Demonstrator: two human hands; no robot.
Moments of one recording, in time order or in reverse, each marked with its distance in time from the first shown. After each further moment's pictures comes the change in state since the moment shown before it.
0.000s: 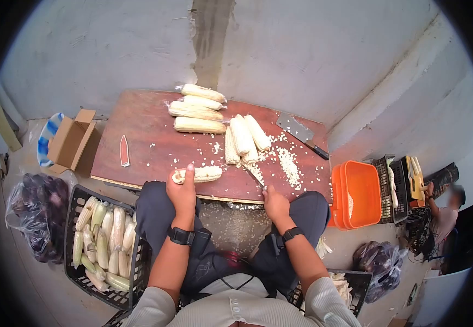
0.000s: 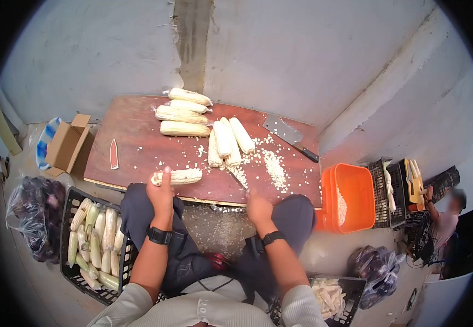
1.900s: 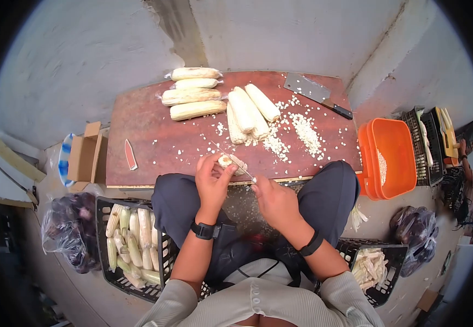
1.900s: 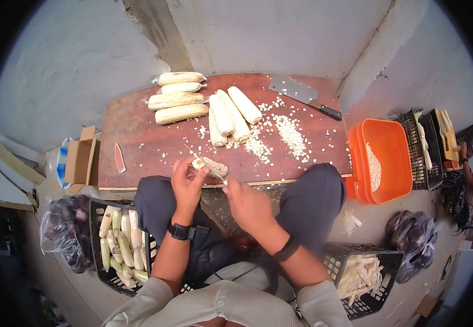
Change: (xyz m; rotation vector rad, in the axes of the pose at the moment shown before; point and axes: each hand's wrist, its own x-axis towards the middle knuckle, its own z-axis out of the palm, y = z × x) left_hand -0.029 0.004 0.038 0.296 -0.464 0.442; right_hand -0.048 -0.074 -0.065 0.258 0.195 -0.339
